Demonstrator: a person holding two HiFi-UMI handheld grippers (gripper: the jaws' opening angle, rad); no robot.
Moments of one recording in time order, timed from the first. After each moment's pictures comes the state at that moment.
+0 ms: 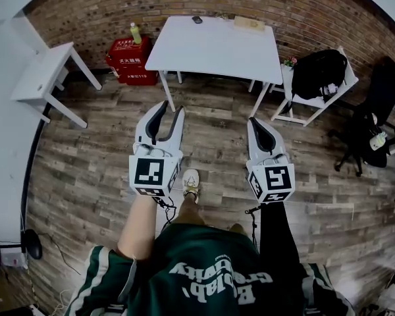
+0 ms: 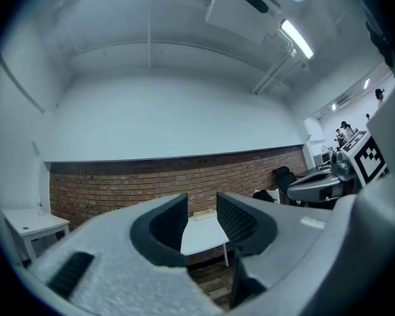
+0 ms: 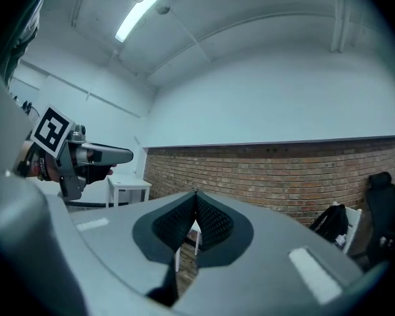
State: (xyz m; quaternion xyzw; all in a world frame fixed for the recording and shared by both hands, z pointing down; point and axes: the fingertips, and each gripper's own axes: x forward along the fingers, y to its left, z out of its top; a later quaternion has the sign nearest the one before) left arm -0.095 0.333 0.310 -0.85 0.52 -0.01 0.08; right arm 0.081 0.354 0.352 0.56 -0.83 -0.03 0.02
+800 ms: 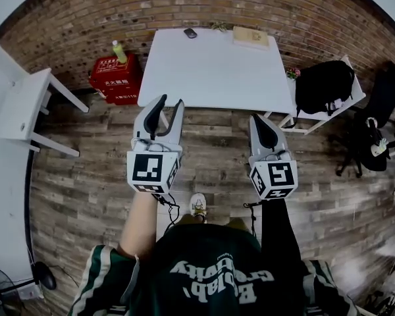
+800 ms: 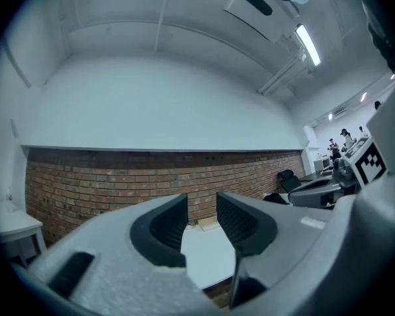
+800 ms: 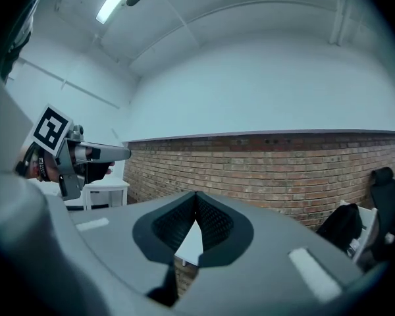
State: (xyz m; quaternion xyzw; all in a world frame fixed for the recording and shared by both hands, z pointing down) left arm -0.136 0.054 0.298 -0.88 0.48 0.00 0.06; right arm 0.045 0.095 0.346 0.61 -0.79 -0.01 0.03
